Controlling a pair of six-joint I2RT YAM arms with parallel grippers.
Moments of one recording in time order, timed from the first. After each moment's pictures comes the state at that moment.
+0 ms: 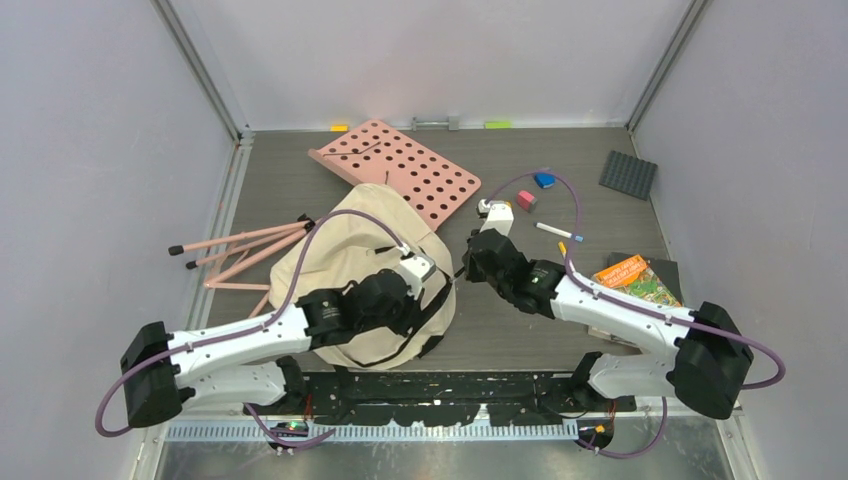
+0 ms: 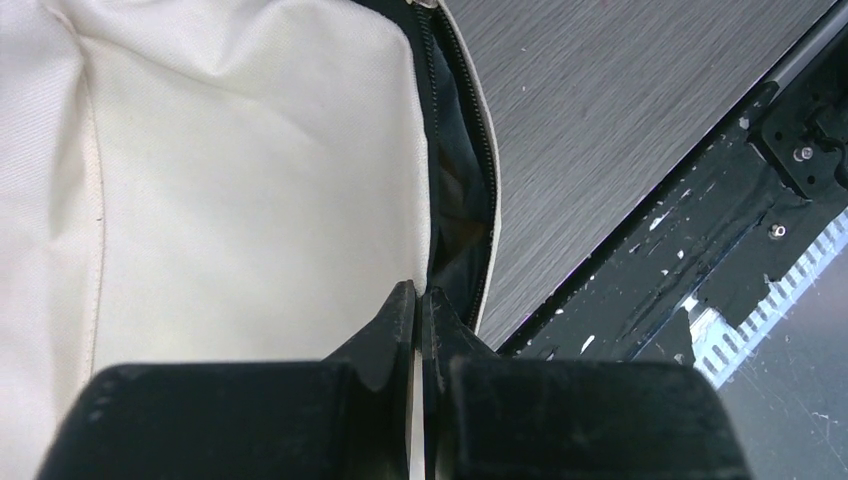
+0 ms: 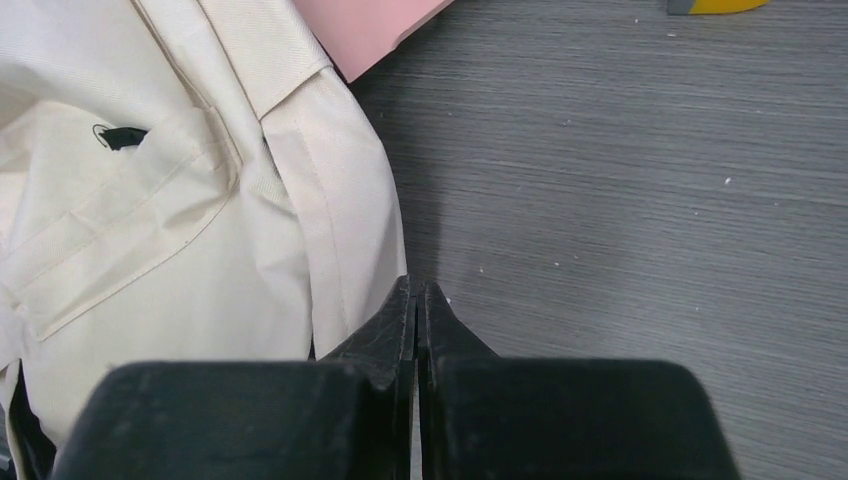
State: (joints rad) left arm -1.12 1.06 0.71 -0.33 -0.14 -0.37; right arm 0.89 1.21 0.78 -0.22 0.46 0.62
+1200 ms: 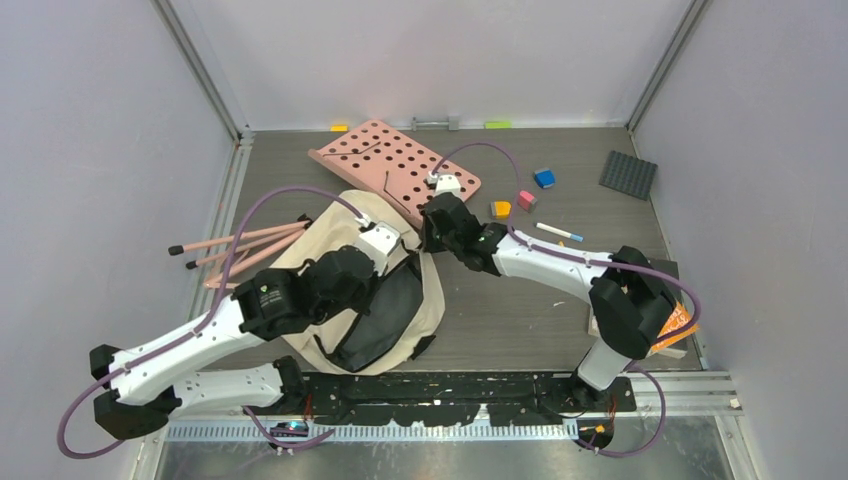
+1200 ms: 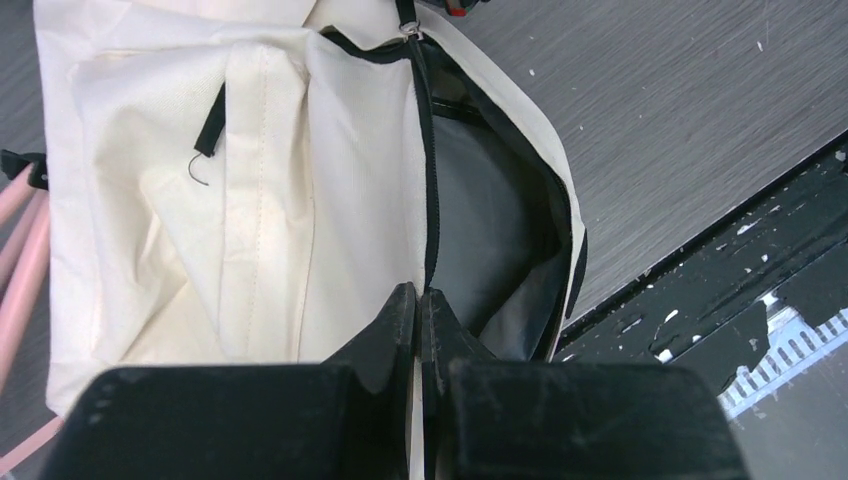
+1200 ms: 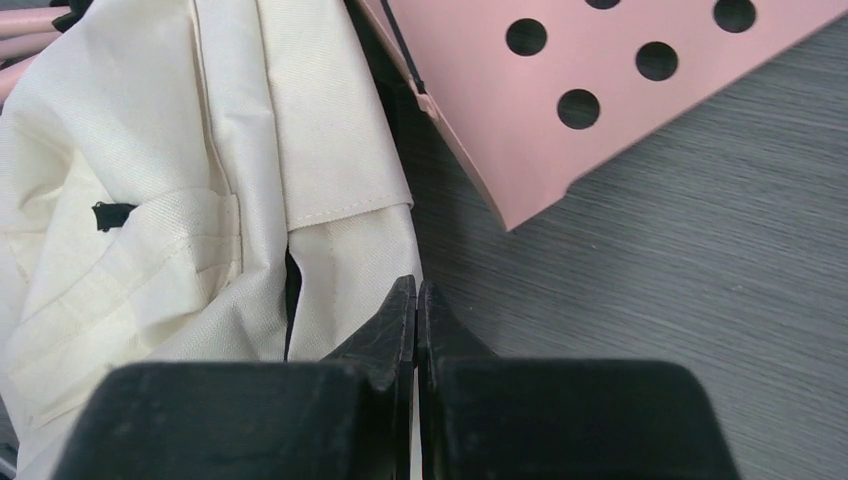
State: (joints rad) left arm -1.12 0.93 1.09 -0.90 -0.40 -0.30; right arm 0.83 1.64 1.11 -0.10 0.28 0.51
